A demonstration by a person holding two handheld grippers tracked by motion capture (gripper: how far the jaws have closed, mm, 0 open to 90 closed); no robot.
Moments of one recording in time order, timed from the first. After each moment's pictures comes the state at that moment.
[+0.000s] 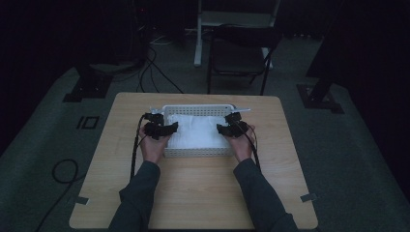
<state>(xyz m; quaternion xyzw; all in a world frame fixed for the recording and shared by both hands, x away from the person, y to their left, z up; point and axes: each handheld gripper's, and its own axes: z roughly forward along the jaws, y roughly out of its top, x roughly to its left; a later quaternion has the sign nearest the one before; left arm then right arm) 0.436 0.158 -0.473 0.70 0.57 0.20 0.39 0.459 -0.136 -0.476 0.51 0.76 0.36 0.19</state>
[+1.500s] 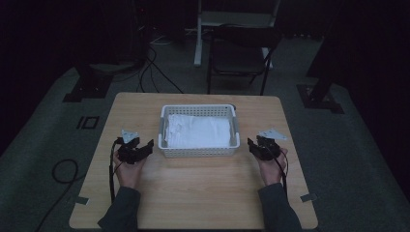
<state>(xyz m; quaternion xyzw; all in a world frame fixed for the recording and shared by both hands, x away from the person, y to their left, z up) 0.358 0.230 -0.511 0.66 0.59 0.26 0.37 0.382 -0.235 -0.505 0.52 0.72 0.37 0.28</state>
